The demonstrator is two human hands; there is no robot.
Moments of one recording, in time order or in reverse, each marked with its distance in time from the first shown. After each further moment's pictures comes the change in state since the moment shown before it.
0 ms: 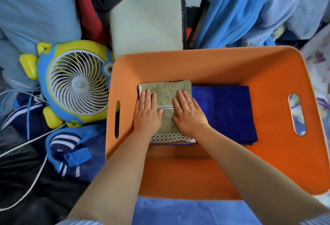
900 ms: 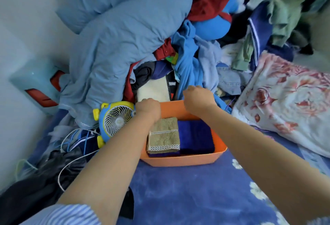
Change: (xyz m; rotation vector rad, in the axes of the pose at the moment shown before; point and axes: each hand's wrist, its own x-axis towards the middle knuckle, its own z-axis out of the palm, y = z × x) left_hand -0.199 0.119 -0.316 0.380 0.051 -0.037; right_hand -0.239 0.000 -0.279 -0.073 0.534 0.069
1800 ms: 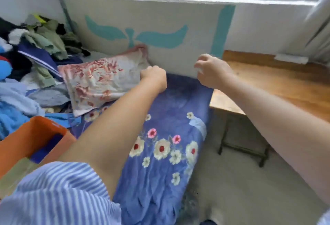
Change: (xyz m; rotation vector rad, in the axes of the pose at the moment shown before) left_hand -0.464 0.309 -0.052 0.171 0.441 1.075; right_hand -0.645 0.060 -0.166 -0.142 0.237 1.088
